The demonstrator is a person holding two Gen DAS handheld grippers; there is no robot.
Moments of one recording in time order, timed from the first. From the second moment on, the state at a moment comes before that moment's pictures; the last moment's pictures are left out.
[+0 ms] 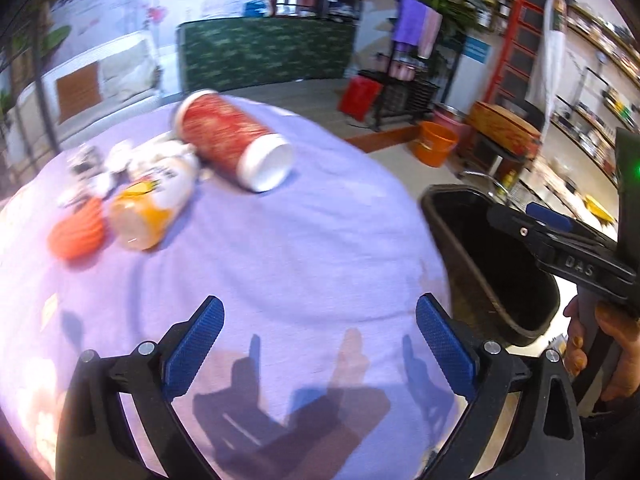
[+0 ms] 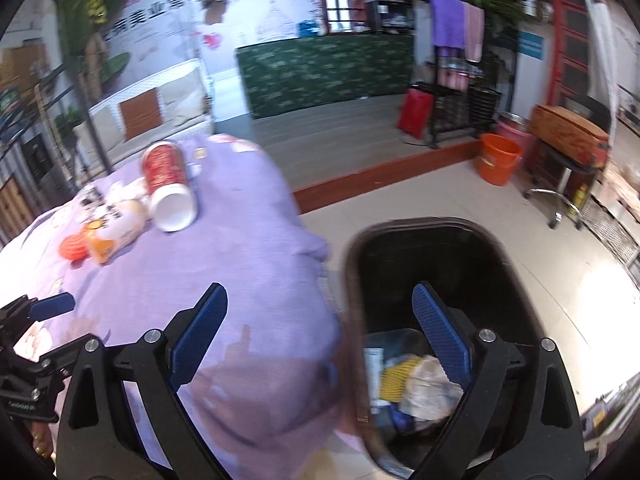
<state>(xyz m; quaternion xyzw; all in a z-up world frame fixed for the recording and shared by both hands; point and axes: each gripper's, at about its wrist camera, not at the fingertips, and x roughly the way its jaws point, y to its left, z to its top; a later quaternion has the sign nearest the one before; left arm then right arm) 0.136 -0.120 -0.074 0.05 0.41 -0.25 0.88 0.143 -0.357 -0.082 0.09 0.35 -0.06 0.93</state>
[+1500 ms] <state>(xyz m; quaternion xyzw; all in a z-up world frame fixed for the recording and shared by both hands) 0.300 0.063 -0.105 0.01 0.46 -0.09 0.88 0.258 -0.215 -0.077 -0.03 0.39 0.13 0.91</state>
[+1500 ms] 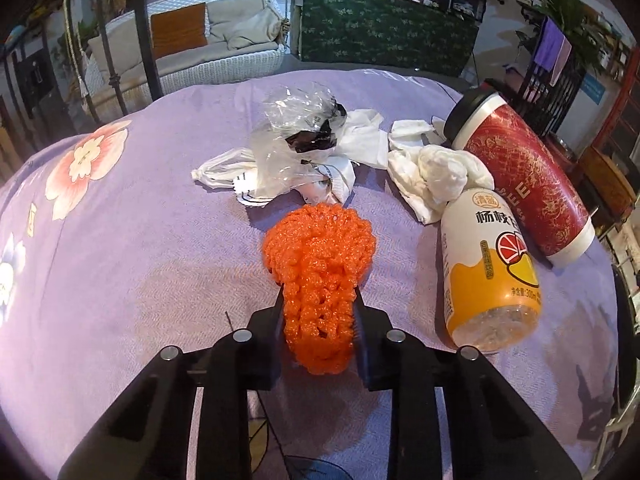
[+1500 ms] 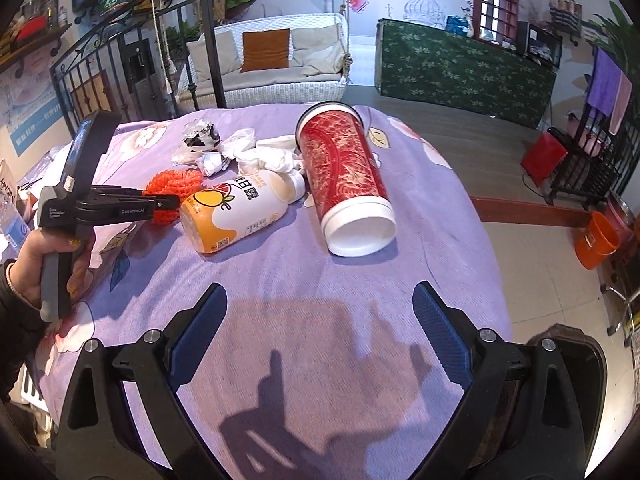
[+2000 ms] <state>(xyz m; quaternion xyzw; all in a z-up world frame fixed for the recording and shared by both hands) 0.221 0.069 -0.061 -0.04 0.40 -0.09 0.91 0.363 -0.203 -0.071 -0.04 0.43 0.14 0.89</state>
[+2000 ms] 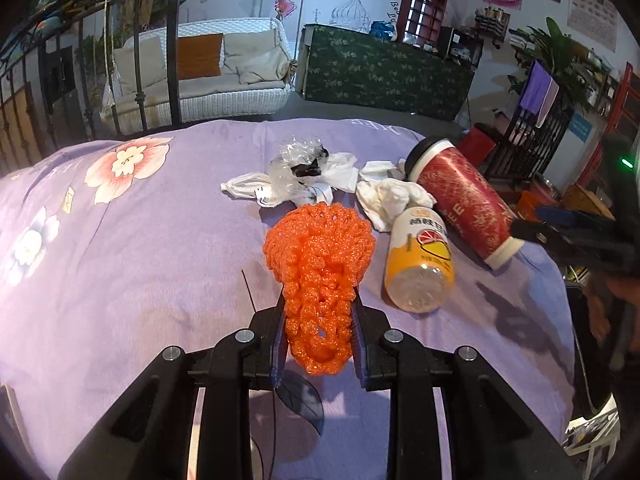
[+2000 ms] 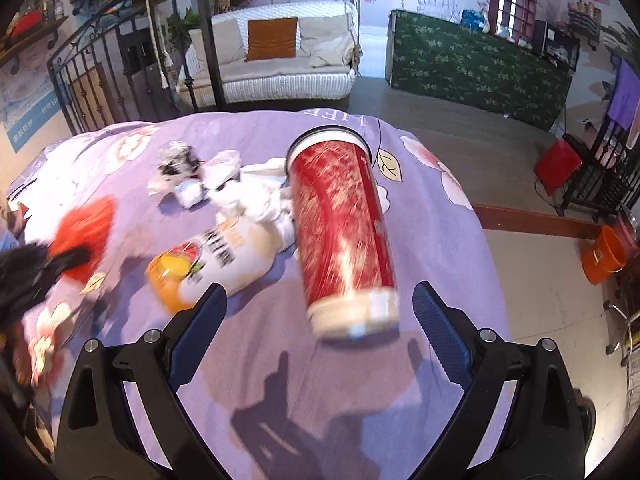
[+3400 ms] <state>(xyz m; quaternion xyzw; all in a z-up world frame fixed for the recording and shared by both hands) 0.166 0.031 -0.066 -0.05 0.40 -0.14 0.91 0.317 -0.263 -0.086 0.06 0.45 0.17 0.87</state>
